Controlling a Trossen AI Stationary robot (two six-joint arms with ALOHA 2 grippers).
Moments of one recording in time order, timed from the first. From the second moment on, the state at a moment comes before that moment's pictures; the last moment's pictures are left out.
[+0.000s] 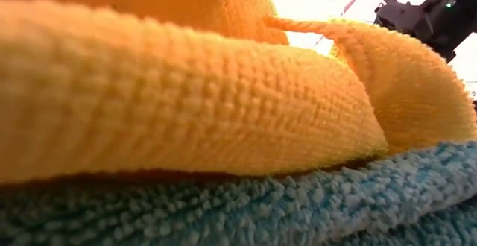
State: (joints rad) left arm -0.42 1.27 0.83 -0.18 -0.40 -0.14; right arm 0.47 1.20 0.61 -0.50 0.66 1.23
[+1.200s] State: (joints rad) left arm -0.55 1.93 1.41 -0.45 -0.14 -0.28; right arm 0.47 1.20 0.59 -0.42 0.66 1.16
